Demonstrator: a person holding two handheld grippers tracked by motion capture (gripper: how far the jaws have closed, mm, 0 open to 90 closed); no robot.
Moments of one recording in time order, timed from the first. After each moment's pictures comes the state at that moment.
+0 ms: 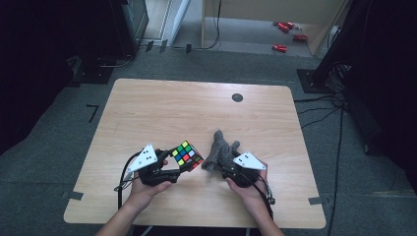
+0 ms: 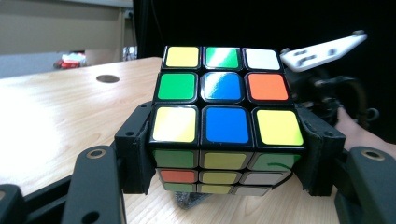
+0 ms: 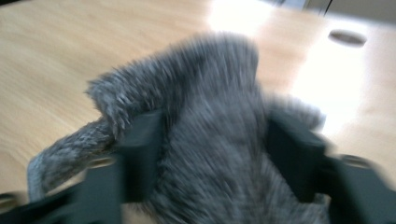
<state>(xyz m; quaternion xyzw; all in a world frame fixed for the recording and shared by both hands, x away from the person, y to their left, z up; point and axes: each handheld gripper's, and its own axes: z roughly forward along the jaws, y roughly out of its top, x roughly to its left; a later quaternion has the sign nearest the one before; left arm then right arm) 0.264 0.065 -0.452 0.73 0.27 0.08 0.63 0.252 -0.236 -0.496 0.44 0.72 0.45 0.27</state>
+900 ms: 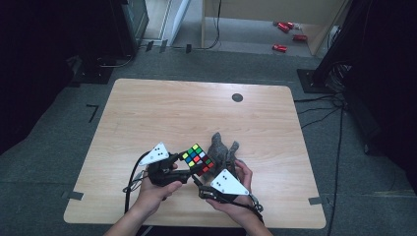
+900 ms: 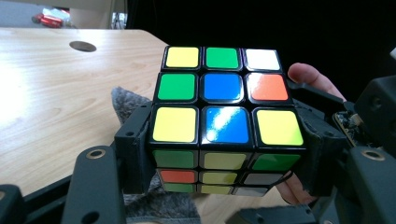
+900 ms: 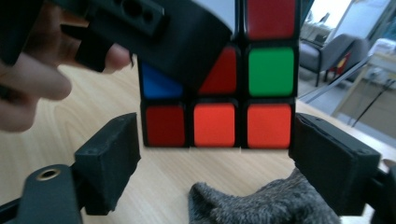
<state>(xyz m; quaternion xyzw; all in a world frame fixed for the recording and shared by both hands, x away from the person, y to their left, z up) 0.257 0.035 -0.439 0.74 0.31 0.01 0.60 0.207 -0.177 -0.472 0.27 0.73 0.53 0.33</state>
